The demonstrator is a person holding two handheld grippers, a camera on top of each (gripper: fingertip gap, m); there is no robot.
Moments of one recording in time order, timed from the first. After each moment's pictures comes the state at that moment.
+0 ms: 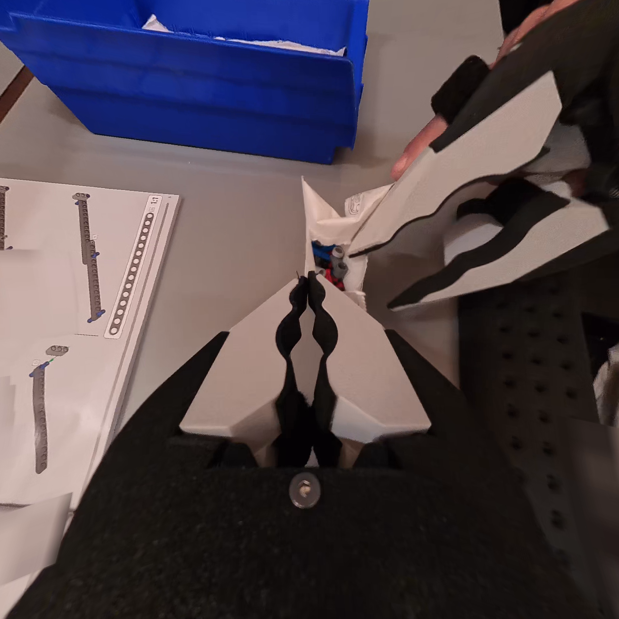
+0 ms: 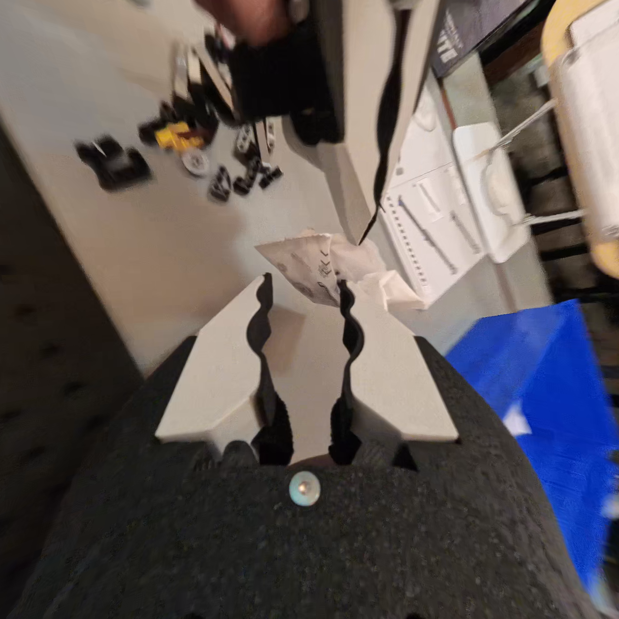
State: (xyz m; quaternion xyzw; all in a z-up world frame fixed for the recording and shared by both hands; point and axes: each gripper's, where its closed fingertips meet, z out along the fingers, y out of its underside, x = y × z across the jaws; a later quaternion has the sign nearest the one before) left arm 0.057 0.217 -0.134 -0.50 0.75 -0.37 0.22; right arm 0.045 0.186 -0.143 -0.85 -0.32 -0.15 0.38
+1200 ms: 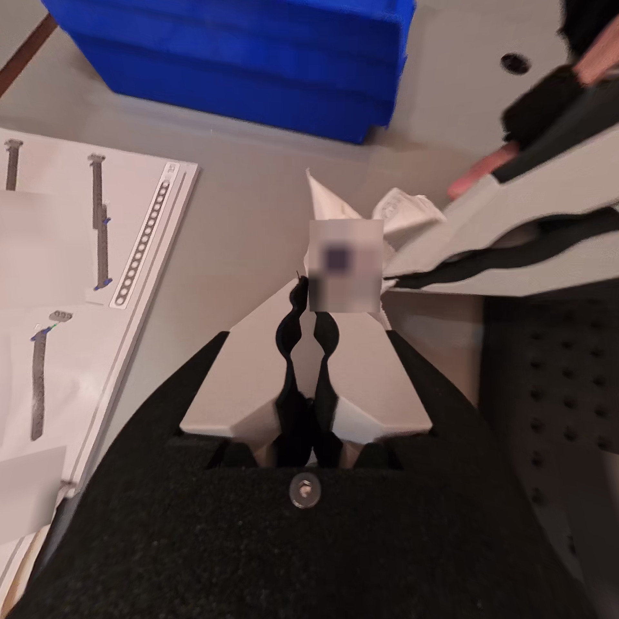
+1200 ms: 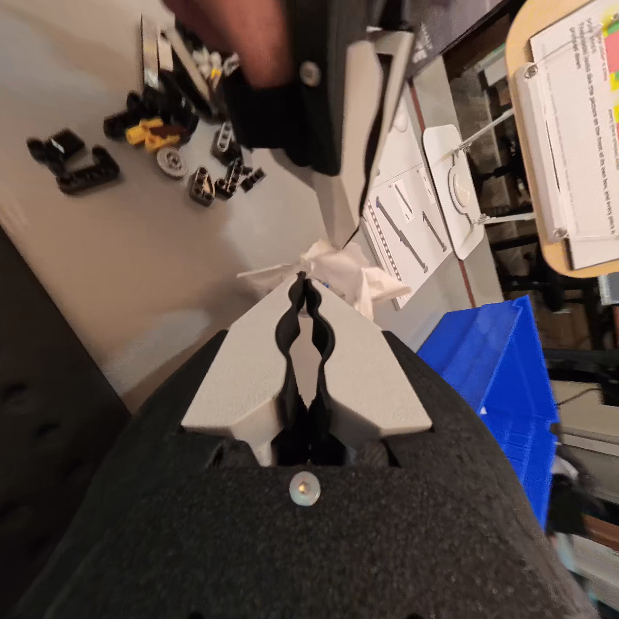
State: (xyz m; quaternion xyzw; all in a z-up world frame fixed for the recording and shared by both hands) left arm 0.057 0.231 -0.151 -0.54 0.73 -0.35 0.23; right arm 0.044 0.195 -0.143 -0.84 -0.31 -0.23 0.38
